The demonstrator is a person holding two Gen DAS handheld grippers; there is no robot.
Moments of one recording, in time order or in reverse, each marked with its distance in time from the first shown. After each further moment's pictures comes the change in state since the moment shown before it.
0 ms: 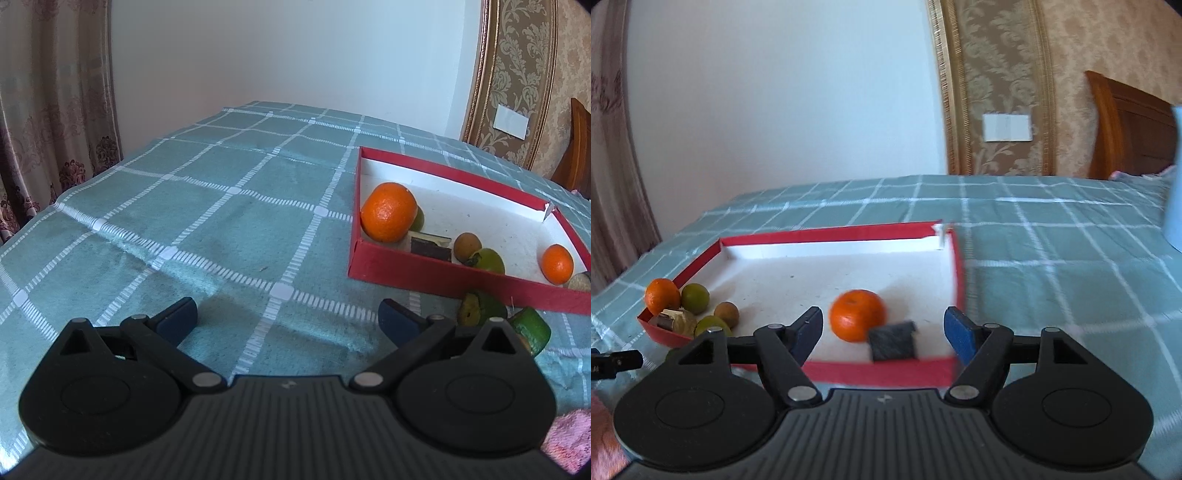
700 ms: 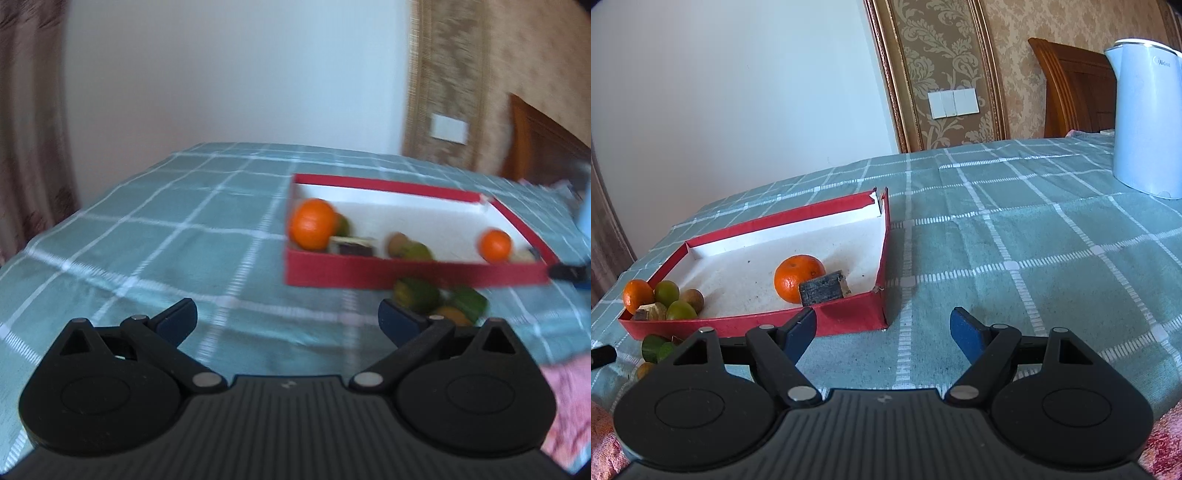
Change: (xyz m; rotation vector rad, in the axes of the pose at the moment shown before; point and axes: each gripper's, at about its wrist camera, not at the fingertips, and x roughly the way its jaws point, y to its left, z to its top) left arm -0.033 -0.019 -0.020 0.155 -0.136 -0.155; right arm -0.008 -0.029 -0.022 0.129 0.046 -0.056
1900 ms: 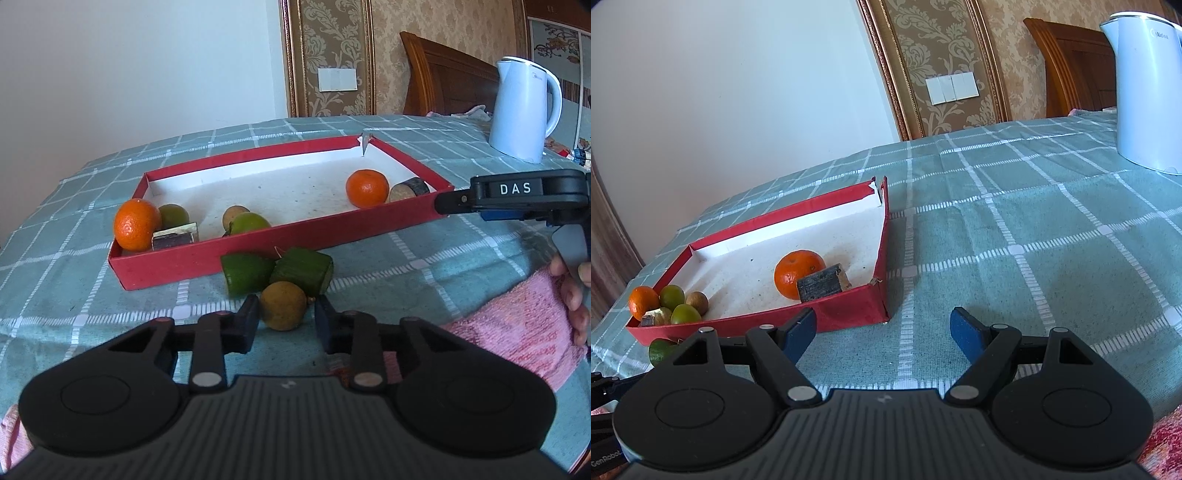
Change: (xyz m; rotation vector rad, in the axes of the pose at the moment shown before) left arm 0.007 -0.089 -0.006 0.247 0.076 -0.214; right arm 0.005 -0.008 0.000 0.055 0.028 0.037
